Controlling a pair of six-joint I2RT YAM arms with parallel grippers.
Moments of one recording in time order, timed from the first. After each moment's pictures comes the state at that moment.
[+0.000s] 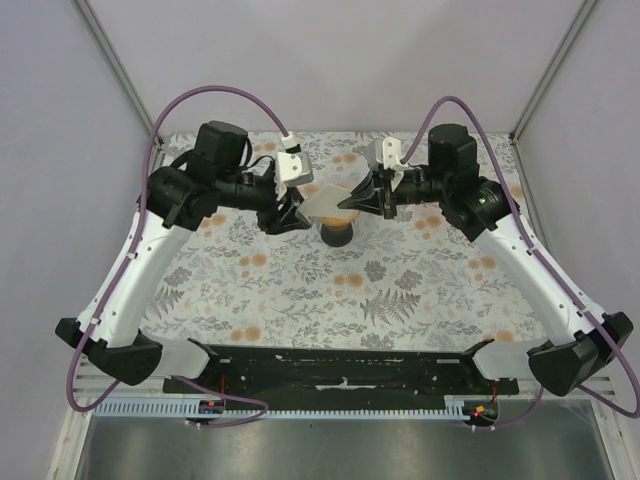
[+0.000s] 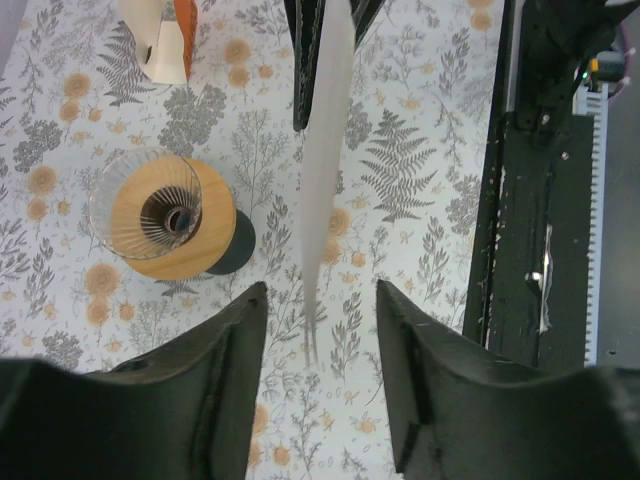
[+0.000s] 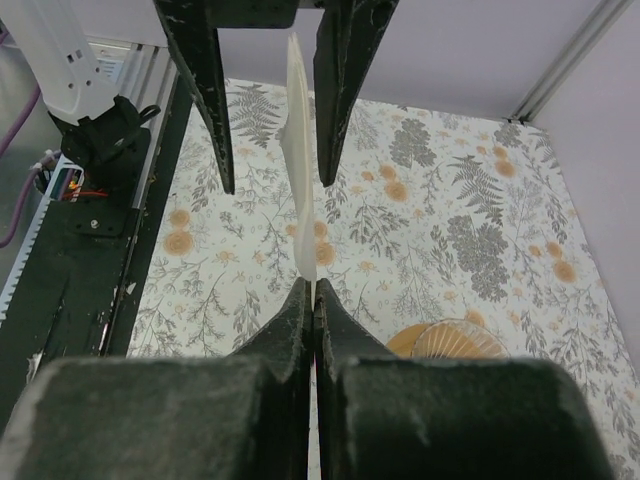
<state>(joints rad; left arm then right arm) -0.55 1.36 1.78 -1.09 0.69 0.58 0.51 1.32 1.47 -0.43 -1.01 -0.46</state>
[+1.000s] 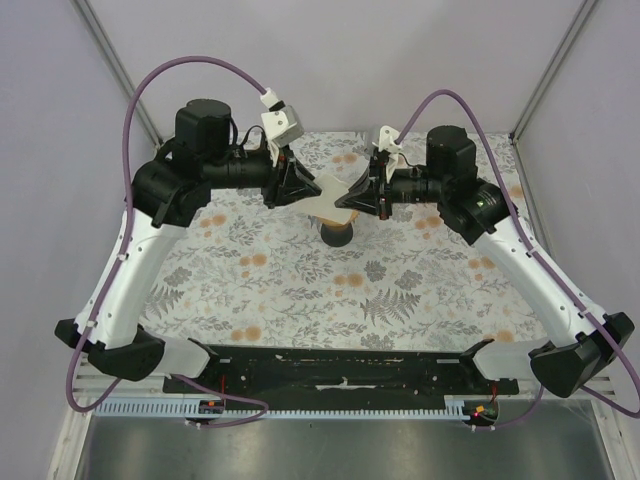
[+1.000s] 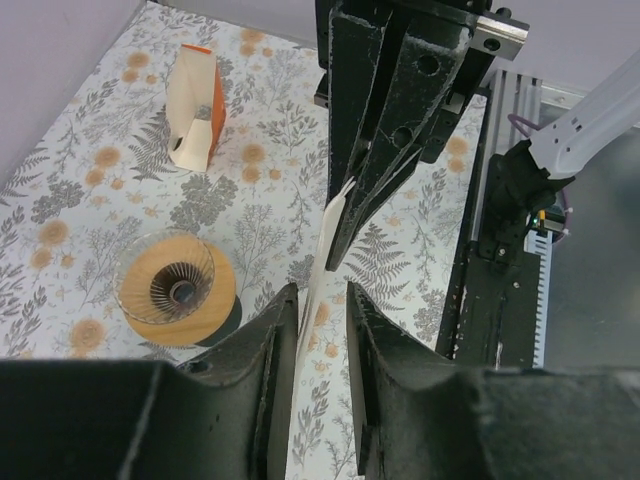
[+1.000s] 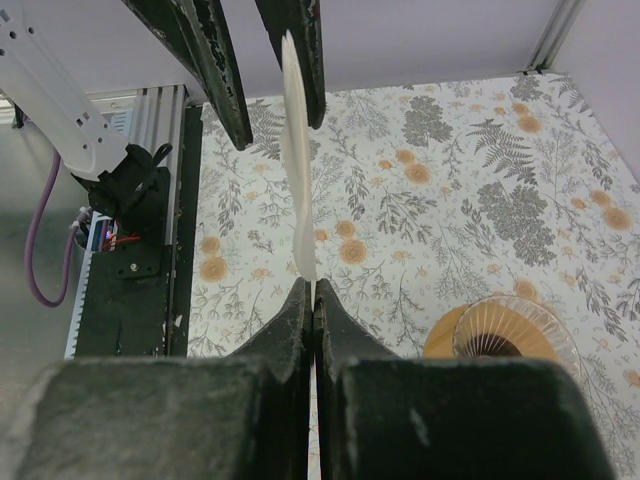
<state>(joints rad) -0.55 1.39 1.92 -0.92 0.70 0.24 0.54 1.31 1.45 -0.37 -0.88 -0.20</state>
